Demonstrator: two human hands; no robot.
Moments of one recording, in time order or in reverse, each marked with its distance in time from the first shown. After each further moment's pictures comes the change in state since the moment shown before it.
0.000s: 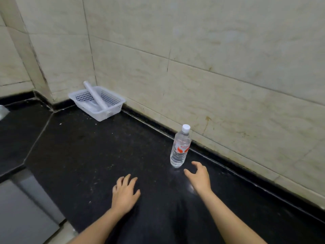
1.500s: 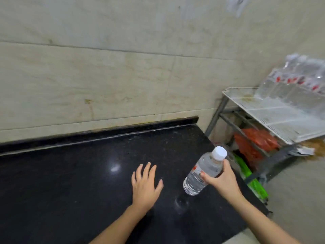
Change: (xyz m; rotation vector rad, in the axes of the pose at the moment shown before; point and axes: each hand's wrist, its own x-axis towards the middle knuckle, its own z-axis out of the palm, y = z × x) left_hand -0.072 0.176 0.048 -0.056 -0.281 1.009; right_hand -0.243 0.095 -0.116 0.189 0.832 0.369
